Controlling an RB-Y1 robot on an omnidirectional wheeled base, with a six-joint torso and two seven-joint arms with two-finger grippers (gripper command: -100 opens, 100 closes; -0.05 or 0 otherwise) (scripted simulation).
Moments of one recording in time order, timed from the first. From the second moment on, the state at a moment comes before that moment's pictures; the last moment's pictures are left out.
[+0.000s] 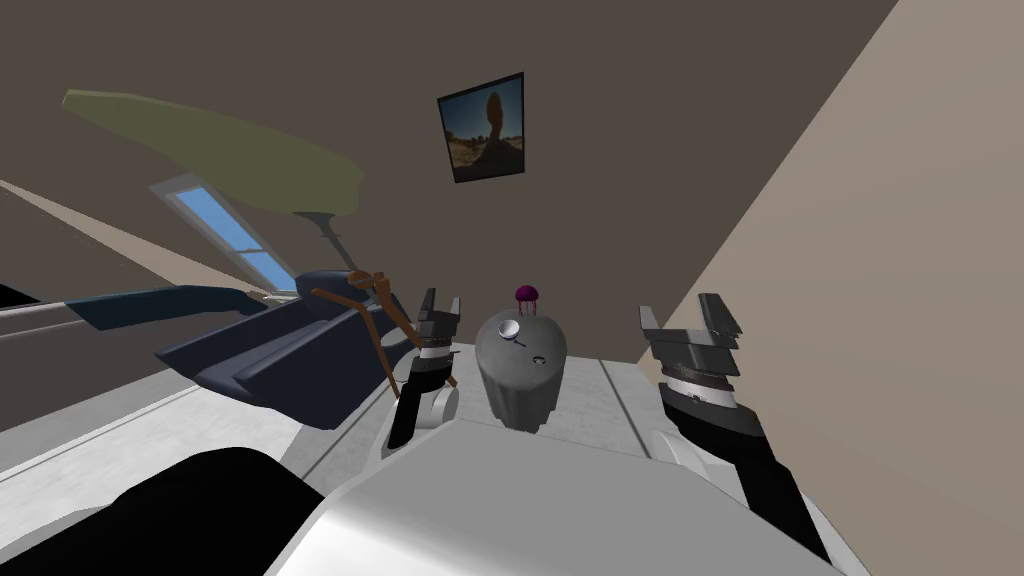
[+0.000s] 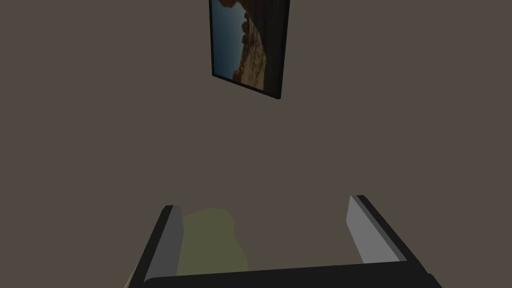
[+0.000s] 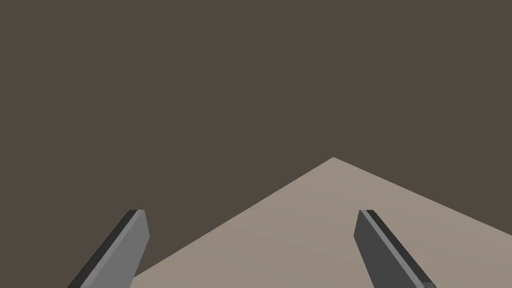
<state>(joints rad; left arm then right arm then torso) 0.47 0.02 0.00 -2.36 0.04 -0.41 0.16 0.52 -0.05 -0.05 -2.36 0.02 -0.48 -0.15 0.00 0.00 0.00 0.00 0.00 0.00</state>
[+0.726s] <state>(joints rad) 0.47 0.02 0.00 -2.36 0.04 -0.41 0.16 0.43 -0.09 -0.01 -2.24 -0.19 -0.50 -0.16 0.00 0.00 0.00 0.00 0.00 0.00</state>
